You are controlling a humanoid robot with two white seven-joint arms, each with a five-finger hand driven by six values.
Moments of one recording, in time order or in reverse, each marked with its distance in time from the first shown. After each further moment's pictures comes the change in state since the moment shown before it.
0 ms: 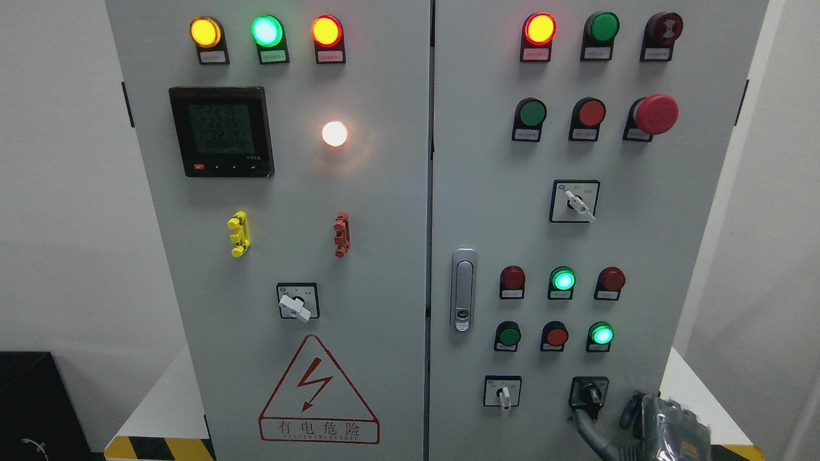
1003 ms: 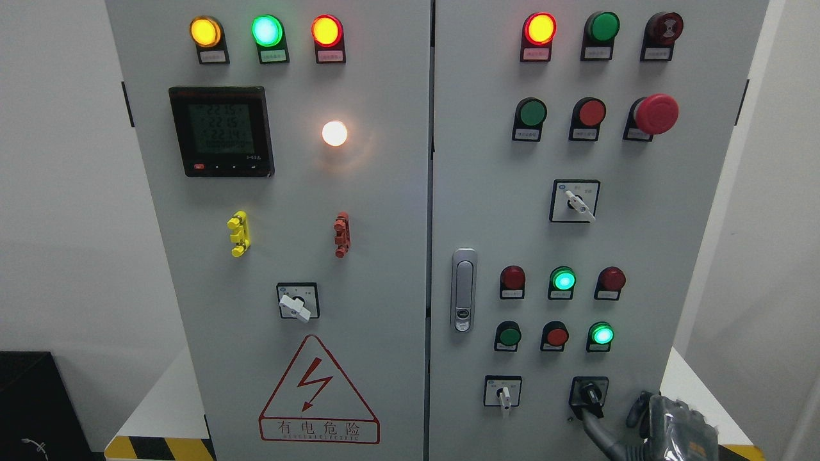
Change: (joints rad) left arm 0.000 0.000 0.000 0.000 0.000 0.000 0.000; right arm -0.014 0.001 -0.028 0.006 -0.009 -0.009 -0.003
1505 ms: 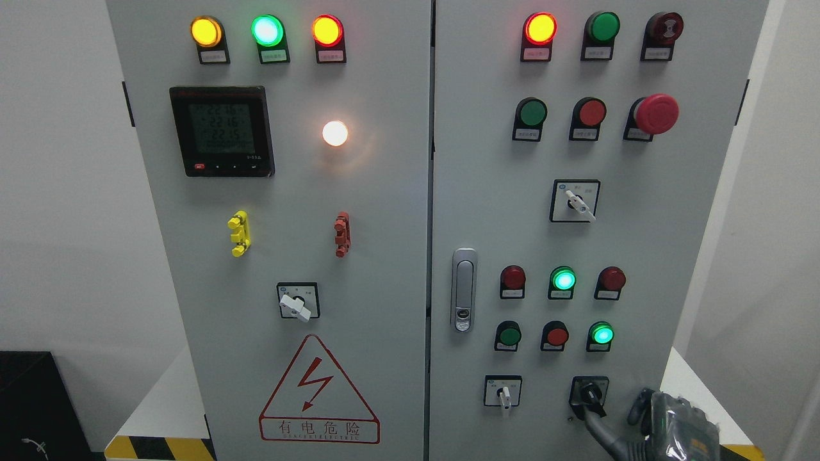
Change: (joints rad) left arm 0.000 0.000 0.000 0.000 0.000 0.000 0.000; right arm -0.008 0.001 -0.012 0.003 -0.003 -0.004 0.006
